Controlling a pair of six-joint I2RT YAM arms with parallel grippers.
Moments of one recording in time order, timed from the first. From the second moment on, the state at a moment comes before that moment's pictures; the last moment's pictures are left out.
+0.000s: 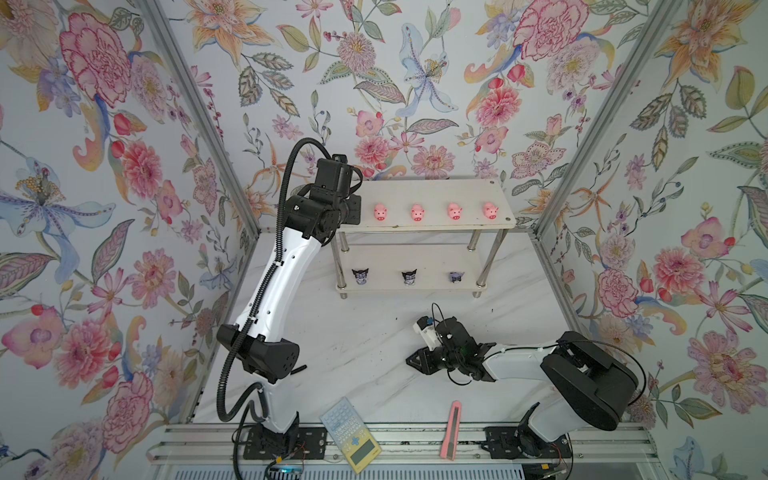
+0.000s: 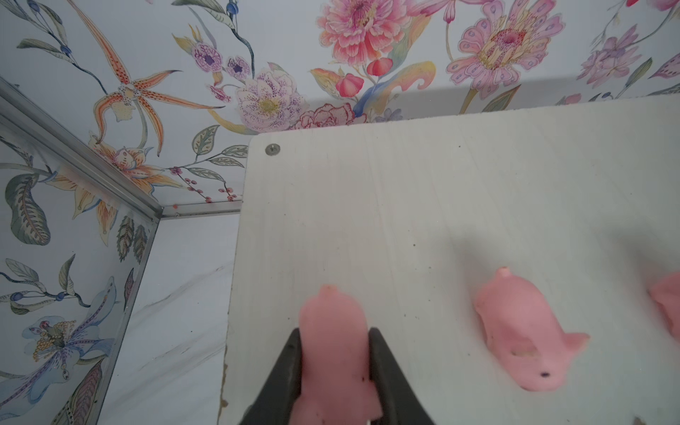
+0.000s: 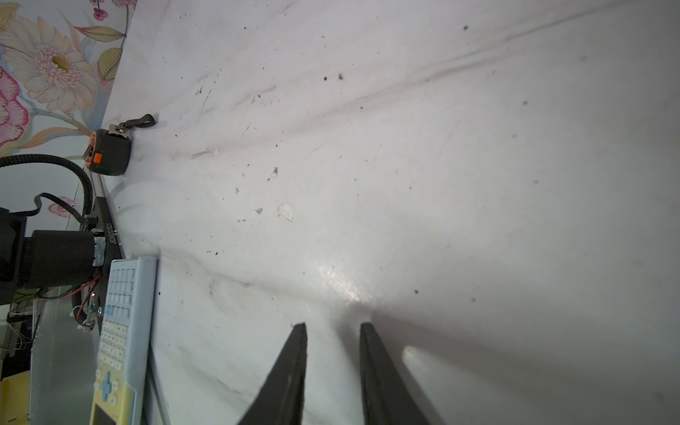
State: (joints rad) left arm -0.43 1.86 2.37 -1.10 -0.29 -0.19; right arm 0.79 1.56 0.49 0.27 -0.40 0.48
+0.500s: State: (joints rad) left arm -0.43 1.86 2.27 -1.07 -0.26 -0.22; right arm 0.79 1.56 0.49 0.27 -0.41 0.48
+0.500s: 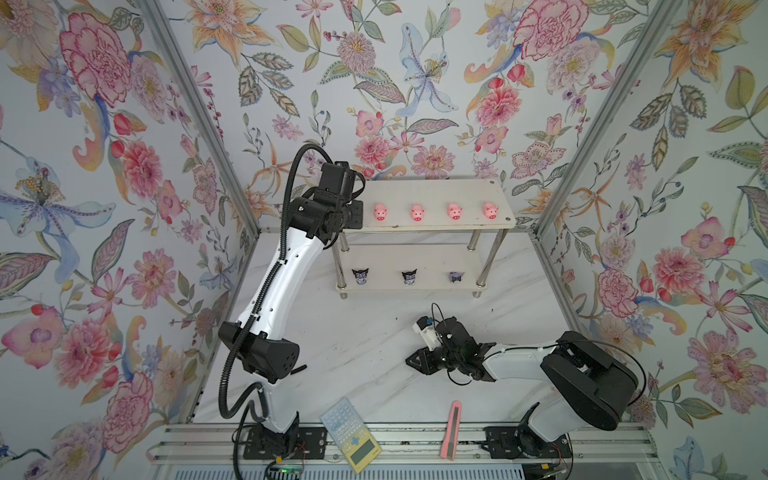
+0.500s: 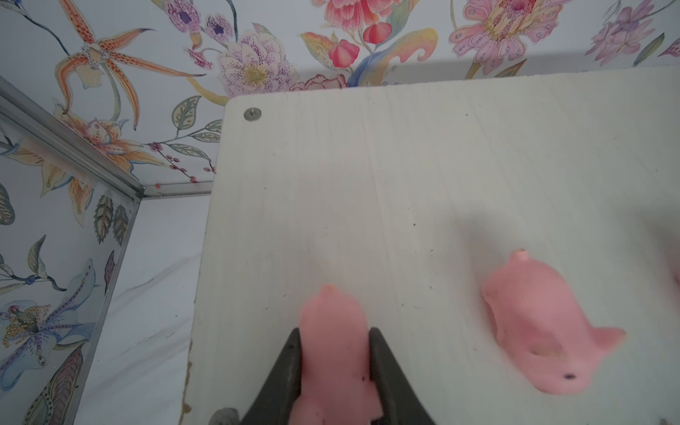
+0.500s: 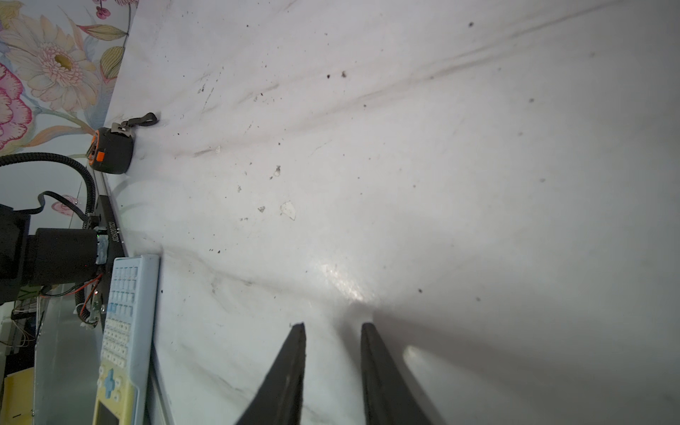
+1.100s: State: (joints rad) left arm -0.43 1.85 2.23 -1.03 -0.27 -0.22; right arm 0.79 1.56 0.49 0.27 -0.41 0.48
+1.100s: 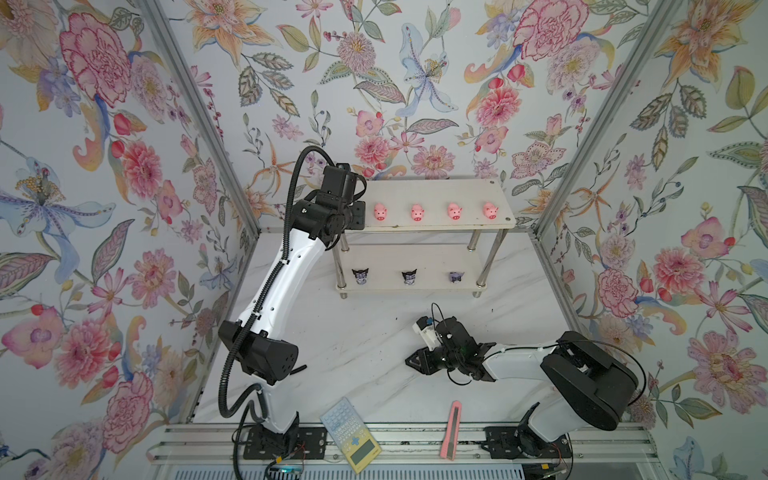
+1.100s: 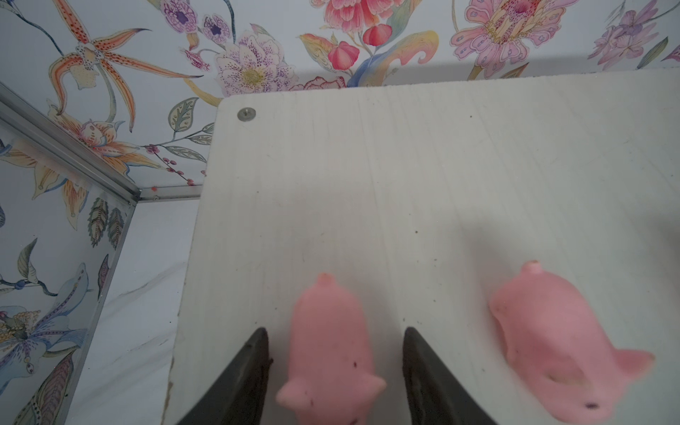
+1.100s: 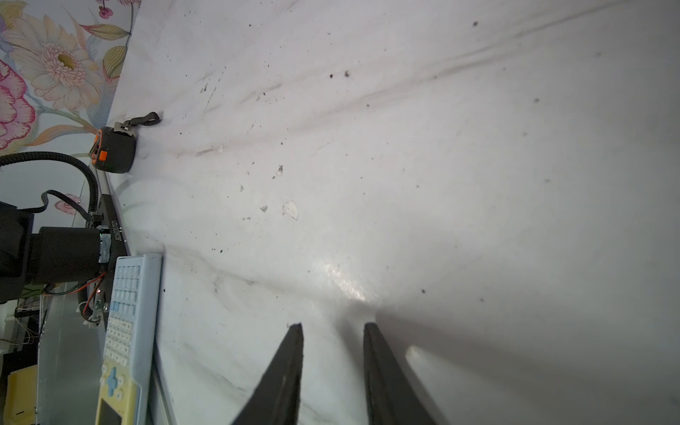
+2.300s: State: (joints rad) left arm -0.47 0.90 0.84 -0.14 -0.36 -0.14; right arm 0.78 0.79 0.43 -0.10 0.34 0.30
